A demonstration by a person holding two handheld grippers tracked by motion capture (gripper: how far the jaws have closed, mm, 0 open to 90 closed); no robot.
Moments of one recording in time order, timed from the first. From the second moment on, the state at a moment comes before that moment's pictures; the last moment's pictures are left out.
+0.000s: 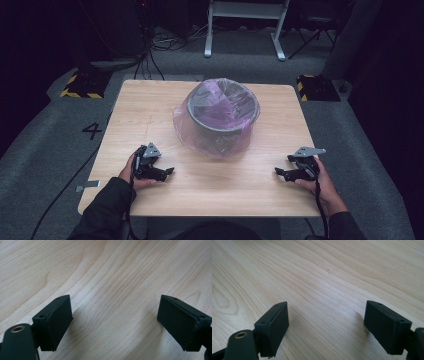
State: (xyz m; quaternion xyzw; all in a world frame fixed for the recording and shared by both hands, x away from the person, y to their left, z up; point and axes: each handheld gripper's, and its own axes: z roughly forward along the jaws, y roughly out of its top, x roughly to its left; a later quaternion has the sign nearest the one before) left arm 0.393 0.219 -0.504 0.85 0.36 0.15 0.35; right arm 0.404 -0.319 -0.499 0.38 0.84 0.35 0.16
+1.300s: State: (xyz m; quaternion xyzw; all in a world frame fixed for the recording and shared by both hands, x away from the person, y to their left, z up) left arm 0.394 0.218 -0.504 0.85 0.36 0.15 0.36; right arm 0.401 -0.326 -0.504 0.41 0.82 0.35 0.18
